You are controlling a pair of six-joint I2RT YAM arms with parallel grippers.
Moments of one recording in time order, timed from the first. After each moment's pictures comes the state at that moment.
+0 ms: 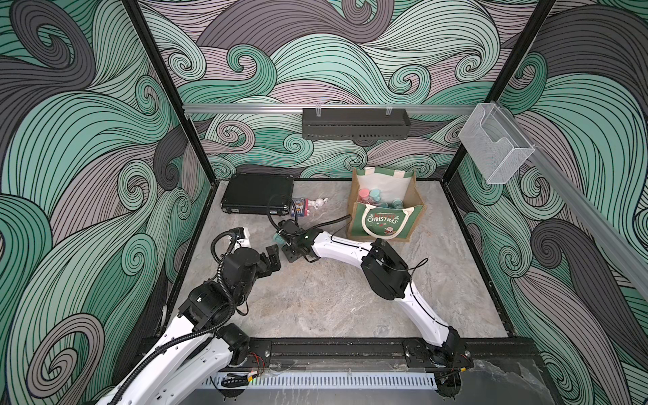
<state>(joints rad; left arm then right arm) -0.61 0.63 0.76 -0.73 -0.44 -0.65 0.98 2.43 1.97 -0.58 0.15 0.24</state>
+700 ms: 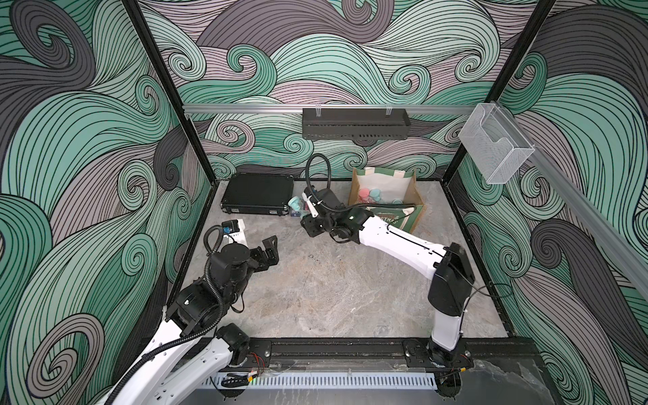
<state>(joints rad) -0.61 0.64 0.89 -0.72 -0.41 -0.59 0.86 1.85 1.68 -0.54 0.10 0.26</state>
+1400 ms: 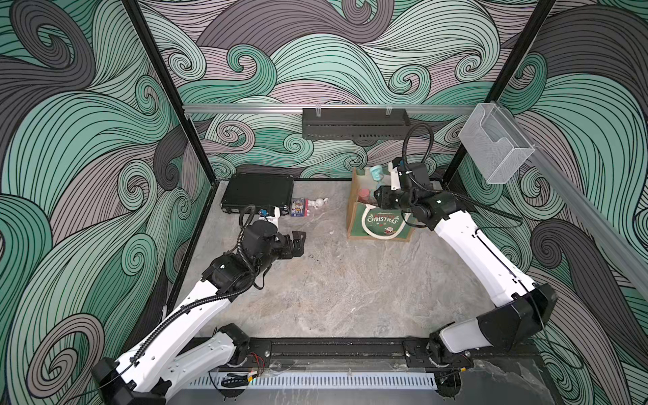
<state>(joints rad) -0.61 0.93 0.95 -0.58 -0.15 -0.54 0.39 1.48 1.53 -0.73 0.09 0.27</state>
